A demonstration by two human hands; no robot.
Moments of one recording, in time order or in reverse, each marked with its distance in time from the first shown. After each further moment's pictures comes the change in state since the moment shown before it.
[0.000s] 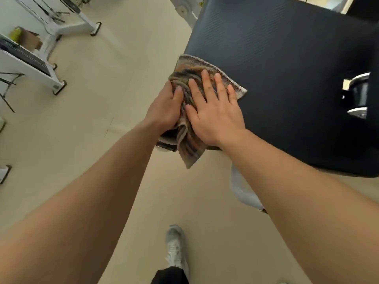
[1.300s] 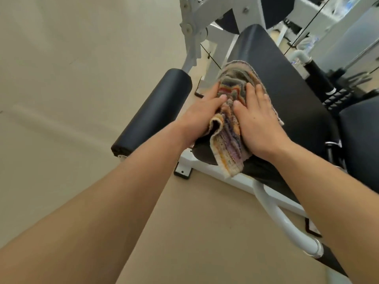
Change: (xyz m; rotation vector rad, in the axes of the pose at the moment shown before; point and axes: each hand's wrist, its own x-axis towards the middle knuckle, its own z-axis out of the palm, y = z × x) left_hand 0.047 -0.079 0.014 -0.991 -0.465 0.265; right_hand 0.034 -0.041 0.010 -0.029 0.104 0.235
